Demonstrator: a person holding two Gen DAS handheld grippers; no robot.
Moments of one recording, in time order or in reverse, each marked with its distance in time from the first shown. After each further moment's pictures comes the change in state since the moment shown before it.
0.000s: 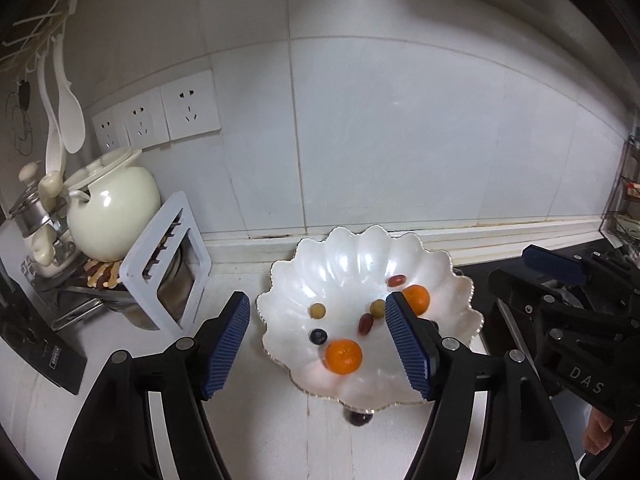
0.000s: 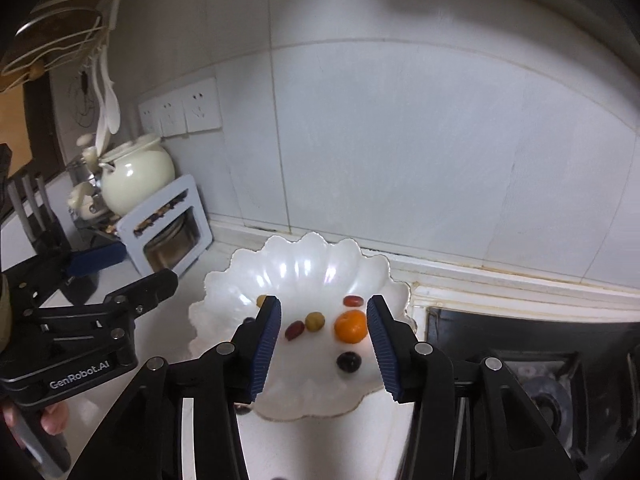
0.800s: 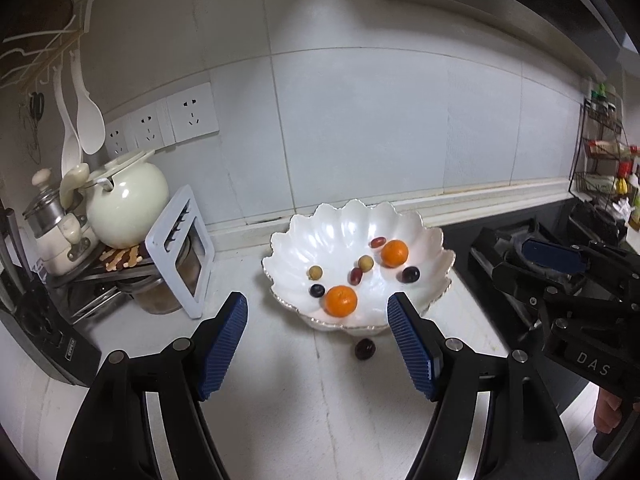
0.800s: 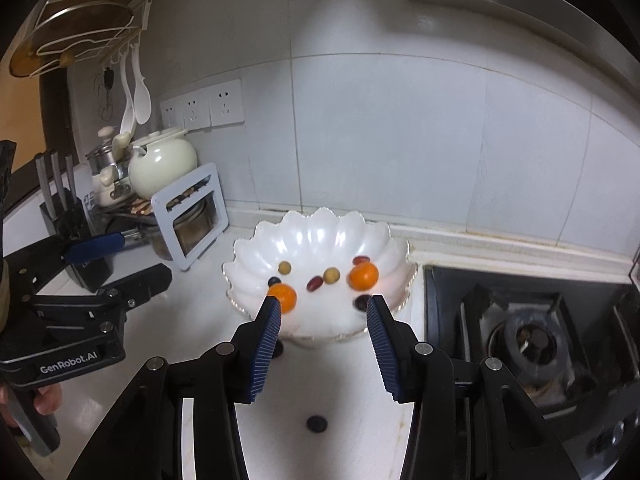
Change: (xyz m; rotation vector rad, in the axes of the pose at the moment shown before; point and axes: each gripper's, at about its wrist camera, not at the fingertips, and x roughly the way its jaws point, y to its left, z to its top) left arm -0.065 0.007 -0.067 0.119 -0.046 -0.057; right arm -0.066 0.039 -0.072 0.037 -0.039 -0.045
